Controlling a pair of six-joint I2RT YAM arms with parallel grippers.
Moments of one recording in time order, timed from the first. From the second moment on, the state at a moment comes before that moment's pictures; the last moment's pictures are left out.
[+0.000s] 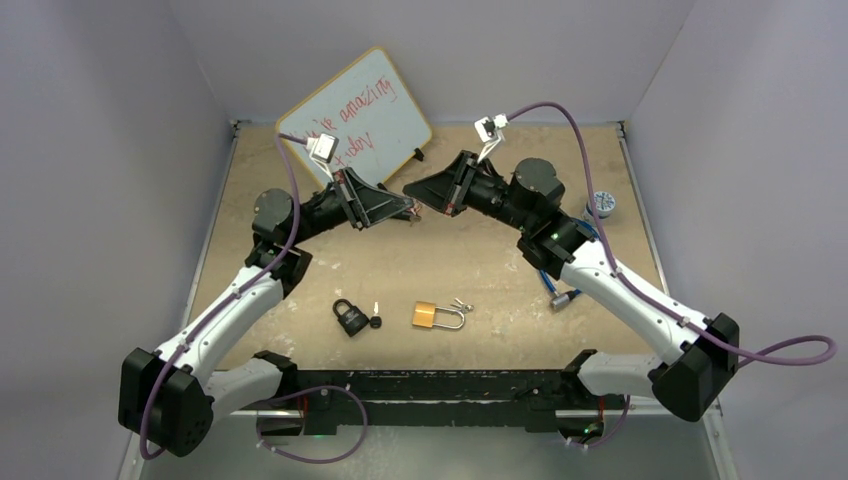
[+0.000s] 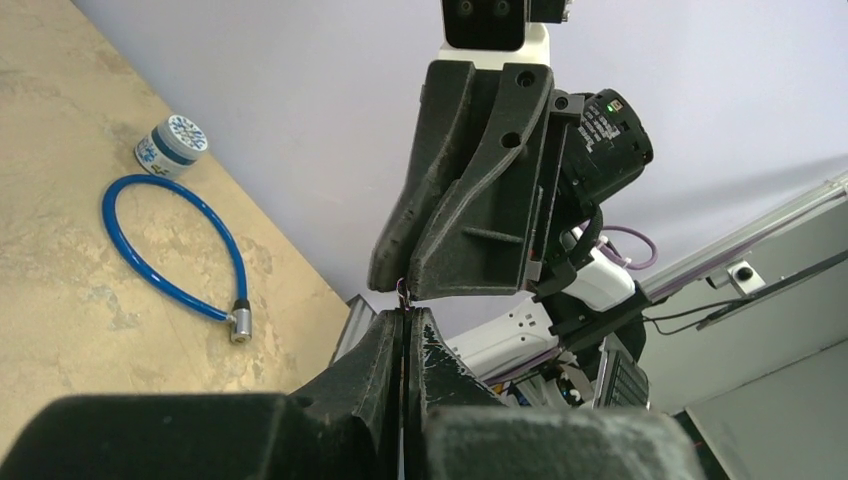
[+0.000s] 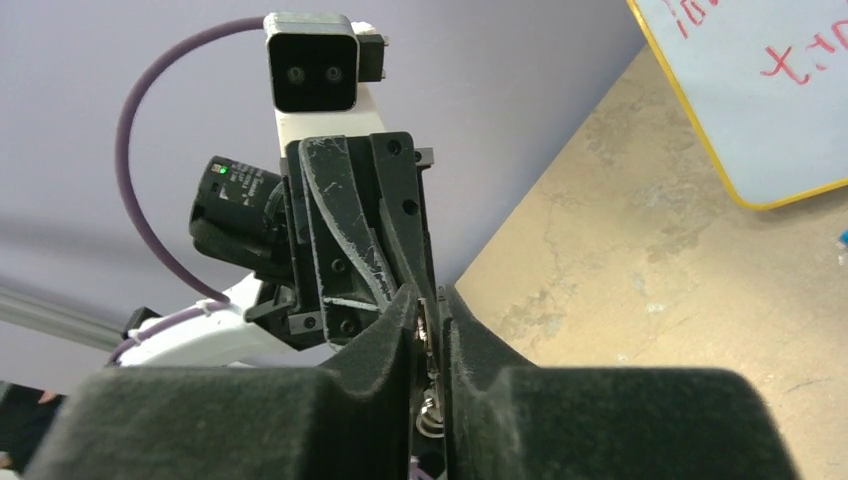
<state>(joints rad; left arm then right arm) -0.41 1.08 0.77 0.62 0.74 -1.17 0.71 1.25 1.13 0.17 -0.38 0.87</state>
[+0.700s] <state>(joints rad) -0.41 1.08 0.80 0.67 0.78 -1.22 0.71 1.08 1.03 0.18 -0.39 0.90</state>
